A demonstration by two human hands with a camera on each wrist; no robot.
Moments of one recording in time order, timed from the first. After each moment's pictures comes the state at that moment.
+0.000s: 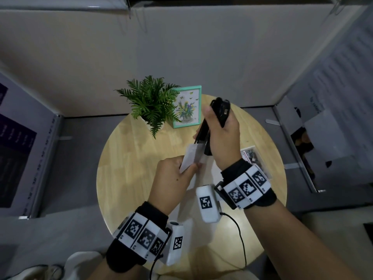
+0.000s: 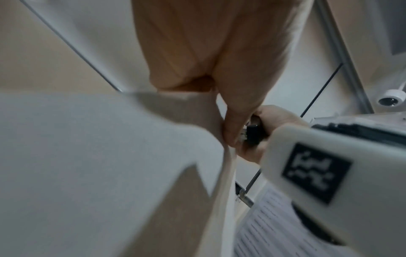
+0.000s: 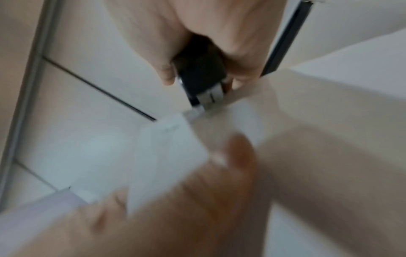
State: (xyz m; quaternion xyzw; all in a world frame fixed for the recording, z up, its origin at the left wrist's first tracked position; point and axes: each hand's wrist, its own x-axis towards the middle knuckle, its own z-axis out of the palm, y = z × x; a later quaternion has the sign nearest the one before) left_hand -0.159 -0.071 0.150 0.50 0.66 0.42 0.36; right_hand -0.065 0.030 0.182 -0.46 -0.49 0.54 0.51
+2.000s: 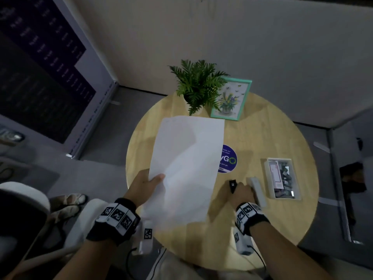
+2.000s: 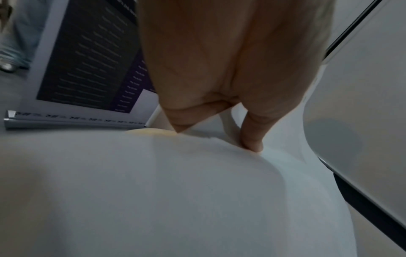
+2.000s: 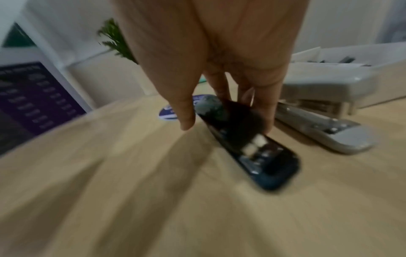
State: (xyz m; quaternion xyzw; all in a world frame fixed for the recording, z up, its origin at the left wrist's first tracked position) left_hand -0.210 -0.184 0.076 0.29 0.81 0.34 0.38; right_hand 0.023 -0.018 -0.054 -0.63 -0.70 0.26 -0.21
